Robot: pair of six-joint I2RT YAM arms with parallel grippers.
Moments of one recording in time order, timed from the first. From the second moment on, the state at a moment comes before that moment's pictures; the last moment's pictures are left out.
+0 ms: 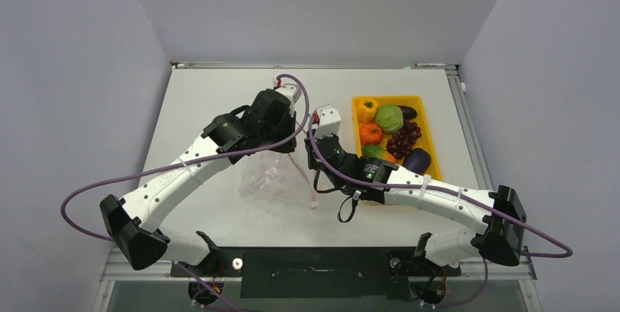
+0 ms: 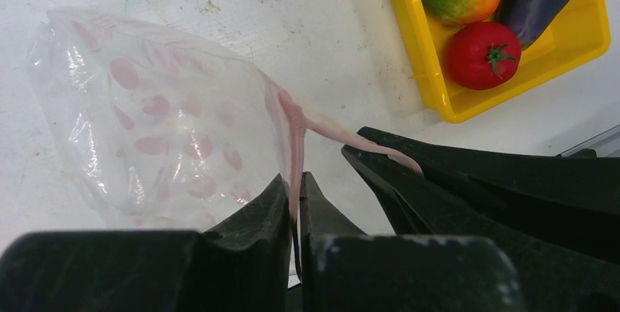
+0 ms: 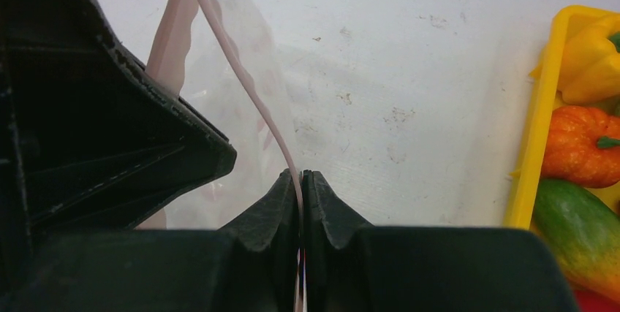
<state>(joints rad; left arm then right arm) -0.79 1.37 1.44 -0.86 -0.13 -0.48 1.11 1.34 1.09 -0.22 0.58 0.42</state>
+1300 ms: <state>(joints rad) -0.96 1.35 1.45 -0.92 -0.41 -0.55 1.09 1.34 1.13 -0.22 0.70 0.55</state>
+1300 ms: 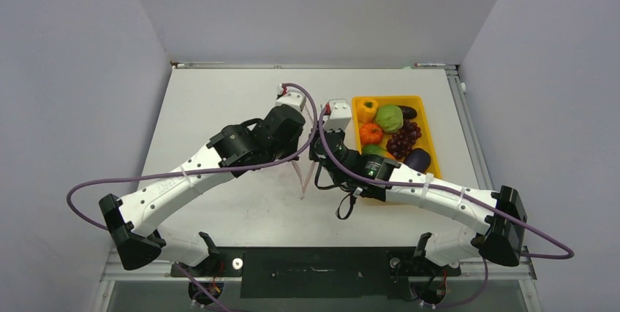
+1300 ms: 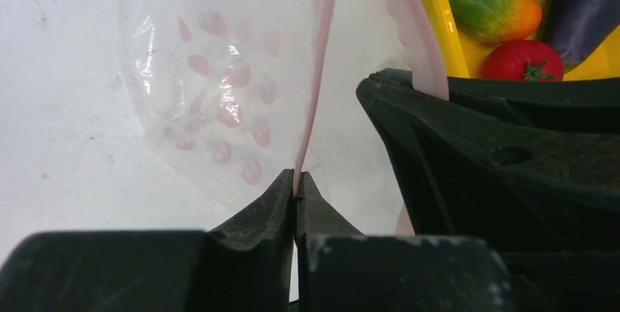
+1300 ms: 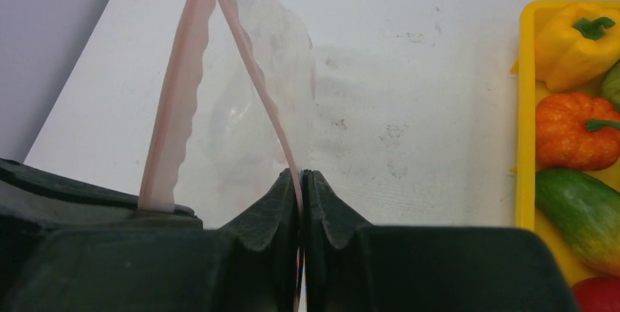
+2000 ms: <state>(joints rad) -0.97 1.35 1.60 -1.08 -0.66 -0.44 0.92 1.32 1.02 -0.21 0.52 0.60</state>
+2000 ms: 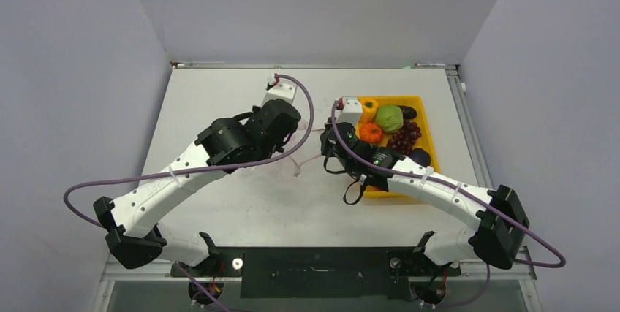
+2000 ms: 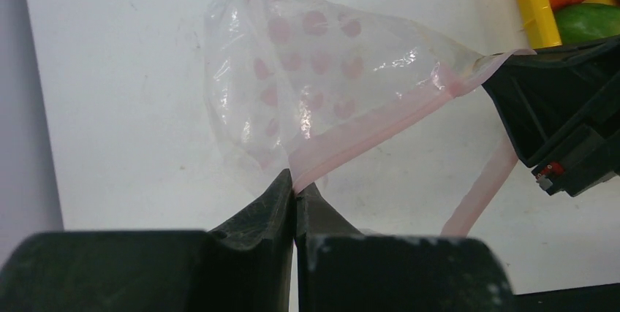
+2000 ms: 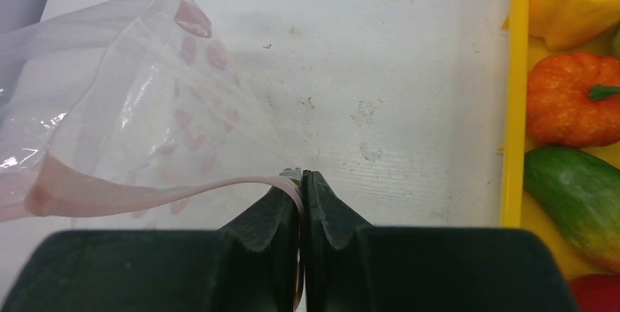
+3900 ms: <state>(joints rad) -0.69 1.42 1.33 -0.85 -0.43 -0.27 0.72 1.42 1.15 -0.18 0.06 0.41</state>
